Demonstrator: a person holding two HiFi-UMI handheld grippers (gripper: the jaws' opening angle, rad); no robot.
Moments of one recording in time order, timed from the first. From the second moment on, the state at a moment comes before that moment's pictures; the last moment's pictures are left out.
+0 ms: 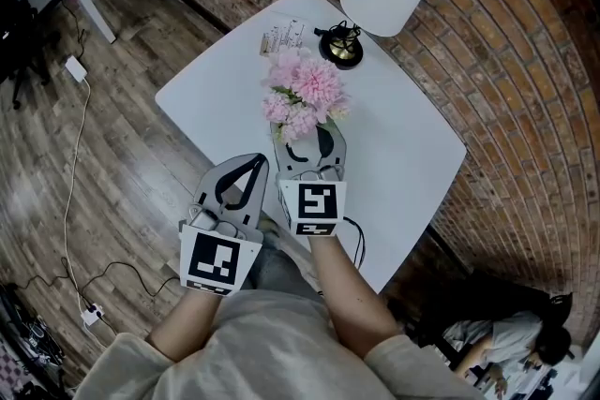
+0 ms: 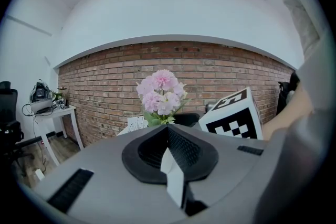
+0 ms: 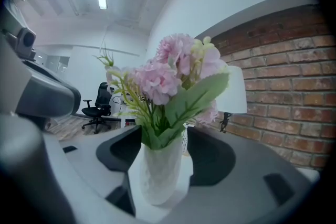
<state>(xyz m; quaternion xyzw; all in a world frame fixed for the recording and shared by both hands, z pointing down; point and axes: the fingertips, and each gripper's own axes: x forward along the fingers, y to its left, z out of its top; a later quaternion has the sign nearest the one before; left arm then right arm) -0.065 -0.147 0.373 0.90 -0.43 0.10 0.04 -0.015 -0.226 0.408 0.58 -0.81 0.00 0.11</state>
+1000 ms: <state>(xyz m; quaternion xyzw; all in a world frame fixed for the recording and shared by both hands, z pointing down) -0.062 -0.144 0.366 0.90 -0.43 0.10 0.03 -0.019 -0.216 0.420 0.54 -0.84 0.04 0.09</state>
